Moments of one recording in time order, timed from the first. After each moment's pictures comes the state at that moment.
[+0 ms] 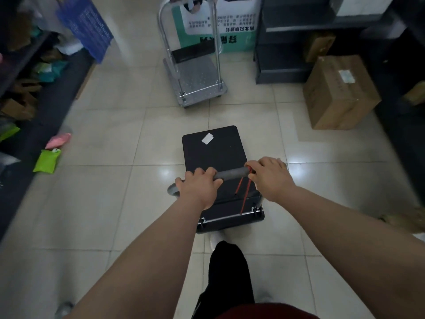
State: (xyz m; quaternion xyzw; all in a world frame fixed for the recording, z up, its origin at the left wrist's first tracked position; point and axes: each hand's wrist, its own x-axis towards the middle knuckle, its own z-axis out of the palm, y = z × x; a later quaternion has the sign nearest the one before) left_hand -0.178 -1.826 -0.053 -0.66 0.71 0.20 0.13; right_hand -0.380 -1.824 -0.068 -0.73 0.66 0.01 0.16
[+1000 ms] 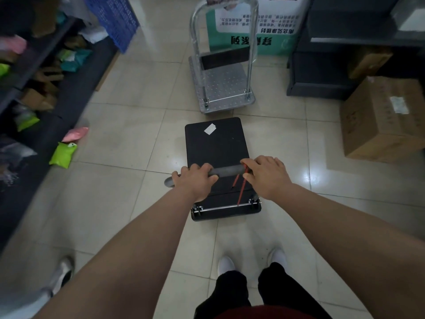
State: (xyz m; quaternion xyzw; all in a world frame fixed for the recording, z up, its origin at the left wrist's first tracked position) left_hand -0.106 -2.028 -0.049 -0.70 0.66 0.23 0.14; right_hand -0.311 -2.040 -0.060 -0.78 0.60 0.05 0.18
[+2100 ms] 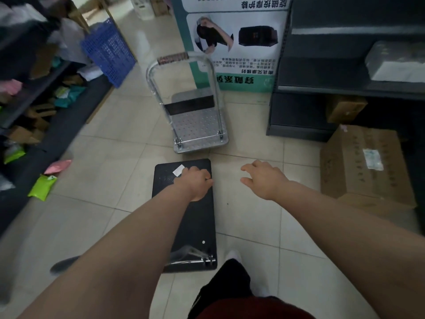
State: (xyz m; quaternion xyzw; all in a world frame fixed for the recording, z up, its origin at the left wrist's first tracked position) left_hand -0.380 -2.274 -0.021 -0.72 0.63 0.27 0.13; right_hand -0.591 -2.292 -0.021 -0.79 0.55 0.09 0.23
